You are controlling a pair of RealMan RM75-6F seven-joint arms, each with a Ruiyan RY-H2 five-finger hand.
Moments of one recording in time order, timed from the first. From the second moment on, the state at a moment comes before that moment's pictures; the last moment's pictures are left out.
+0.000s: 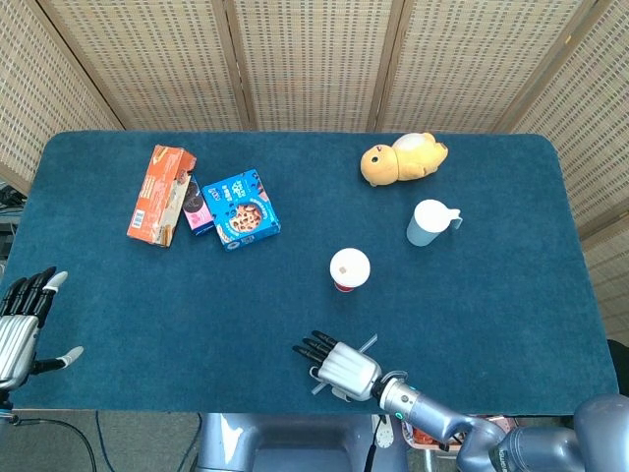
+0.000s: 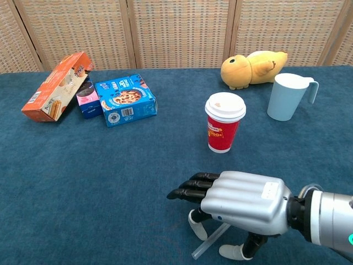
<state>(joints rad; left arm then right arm) -0.10 -1.01 -0.02 -1.81 1.49 1.44 0.08 0.70 -1.63 -0.07 -1.49 -1.69 0.85 -0.30</state>
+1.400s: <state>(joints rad) -0.10 -1.01 -0.02 -1.81 1.48 1.43 0.07 0.70 -1.63 -0.08 -1.48 -1.71 0.95 -0.15</state>
